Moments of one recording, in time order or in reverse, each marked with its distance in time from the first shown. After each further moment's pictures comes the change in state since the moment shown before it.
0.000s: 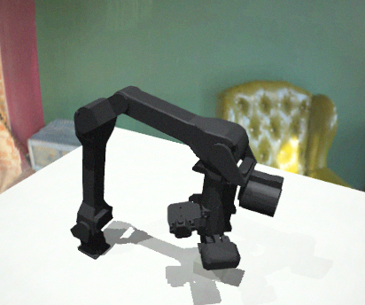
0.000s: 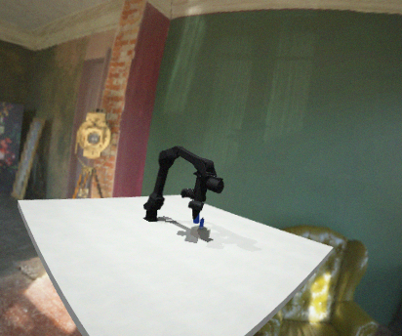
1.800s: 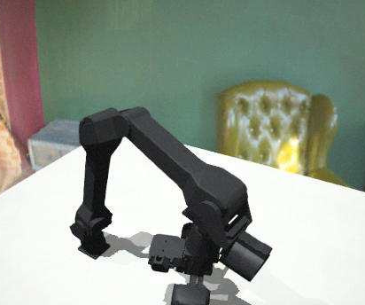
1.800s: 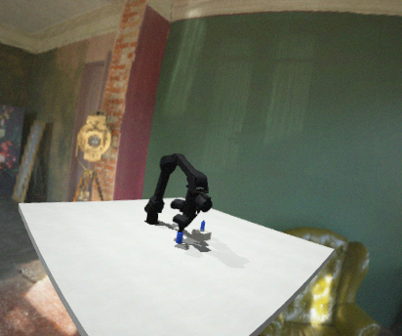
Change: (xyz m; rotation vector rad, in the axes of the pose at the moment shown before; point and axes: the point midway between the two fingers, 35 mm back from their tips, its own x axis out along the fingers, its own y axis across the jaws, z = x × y) arm 0.042 0.045 0.041 0.223 -0.109 -0.142
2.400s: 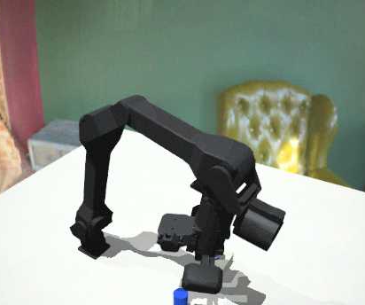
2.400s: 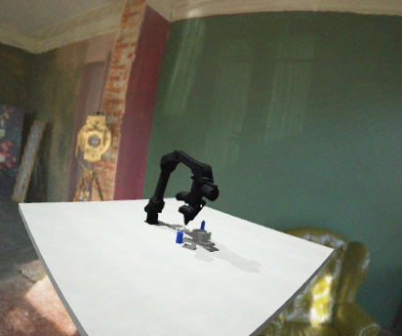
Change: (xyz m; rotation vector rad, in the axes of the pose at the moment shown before) arm -0.040 -0.014 -0.011 0.006 0.045 0.063
